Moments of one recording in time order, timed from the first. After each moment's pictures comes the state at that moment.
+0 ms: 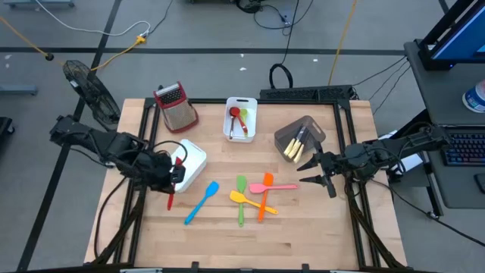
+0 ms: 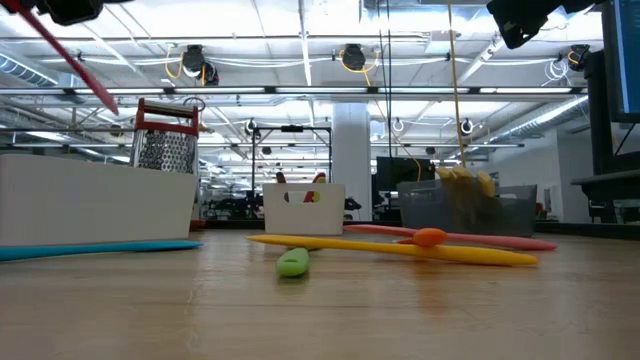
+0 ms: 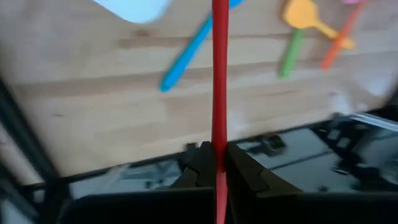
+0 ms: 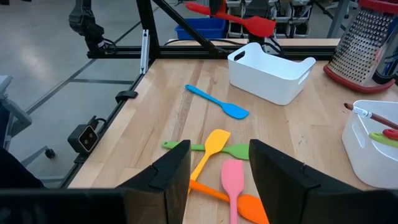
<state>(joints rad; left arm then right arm) -0.34 1.01 1.07 -1.11 0.22 -2.00 0.30 0.67 0.64 -0.28 0.08 0.14</state>
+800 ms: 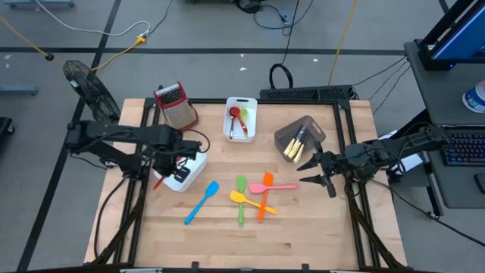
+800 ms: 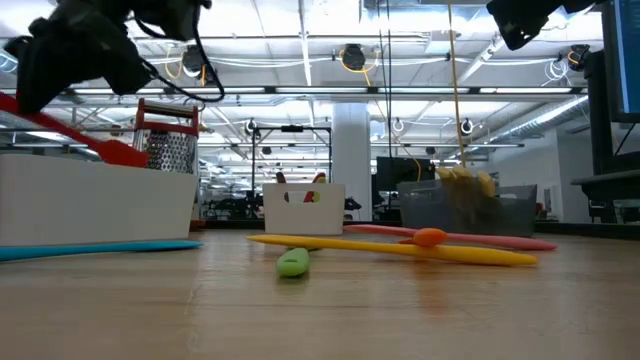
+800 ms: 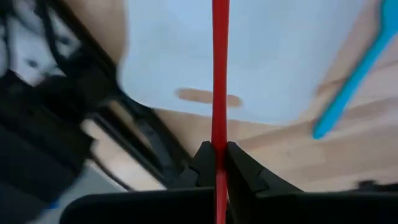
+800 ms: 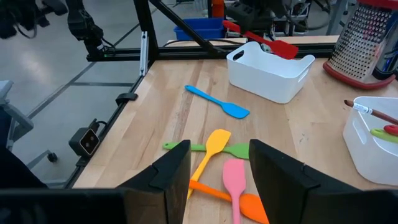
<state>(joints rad) 0.03 1.33 1.07 -1.57 0.30 -1.05 0.30 0.67 0.64 -0.28 0.09 0.16</state>
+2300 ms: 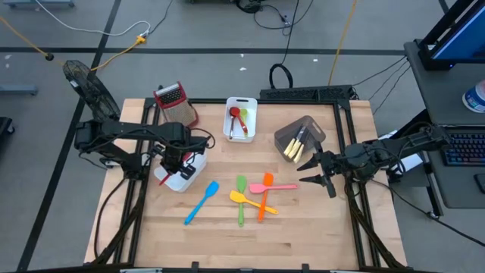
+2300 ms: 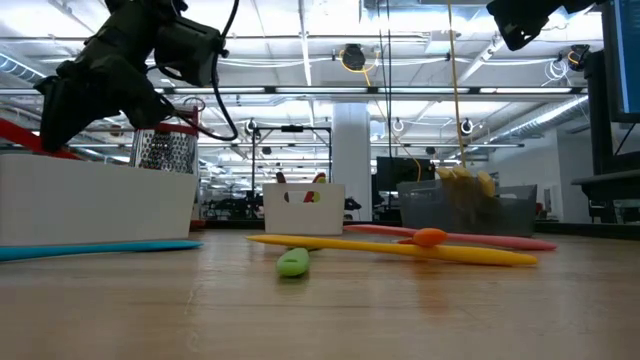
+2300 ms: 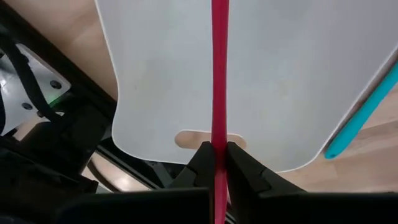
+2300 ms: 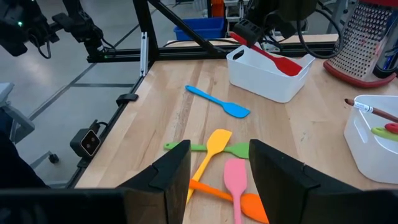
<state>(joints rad) 0.16 1.45 1.01 -1.48 0.30 -0.85 0.30 0.67 0.64 -0.28 0.09 0.17</state>
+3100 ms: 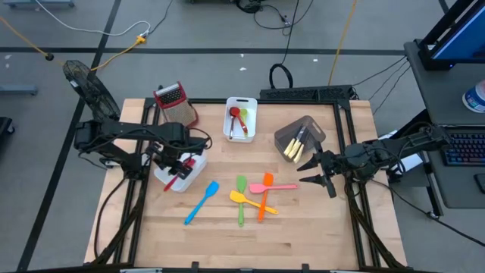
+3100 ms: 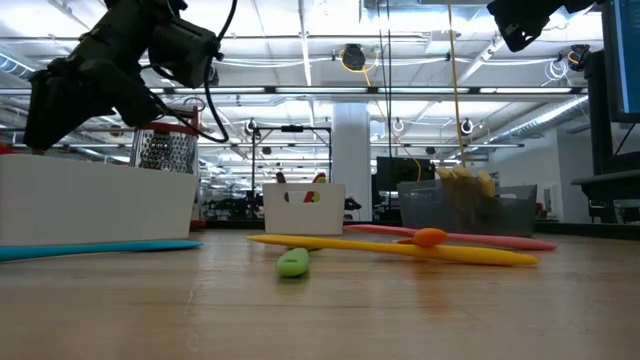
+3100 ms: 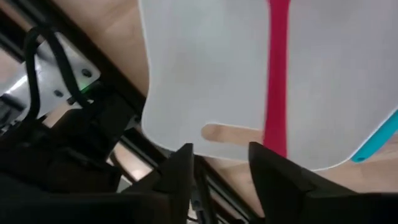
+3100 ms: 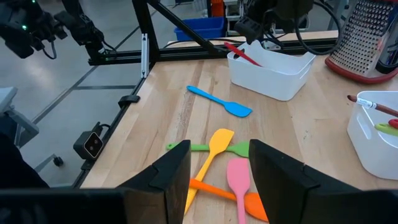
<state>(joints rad) 0.15 1.45 1.01 -1.54 0.26 -0.86 0.30 0.67 0.64 -0.28 0.08 0.20</state>
